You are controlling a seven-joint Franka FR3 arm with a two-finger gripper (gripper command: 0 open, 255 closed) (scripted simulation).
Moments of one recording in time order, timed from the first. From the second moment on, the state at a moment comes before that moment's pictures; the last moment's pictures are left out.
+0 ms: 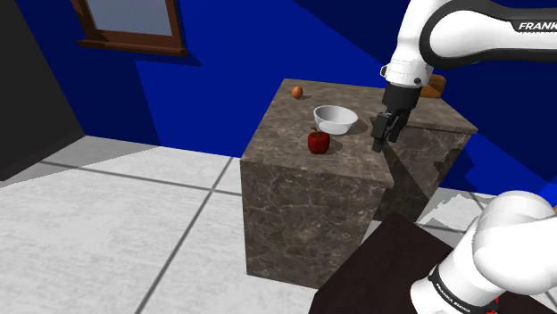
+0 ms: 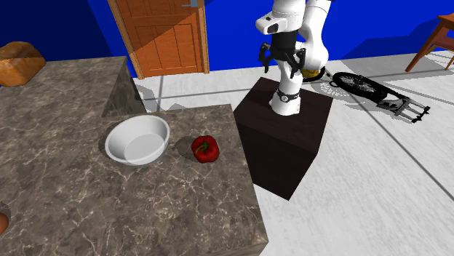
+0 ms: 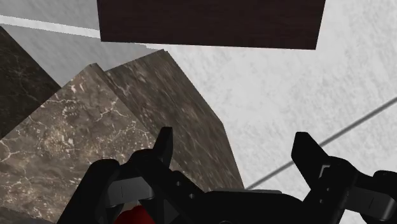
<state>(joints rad) 0.02 -0.76 -0.06 -2.45 0.01 1.62 -0.04</state>
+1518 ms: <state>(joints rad) -0.03 0.07 -0.17 -1.87 0.00 1.85 -0.14</state>
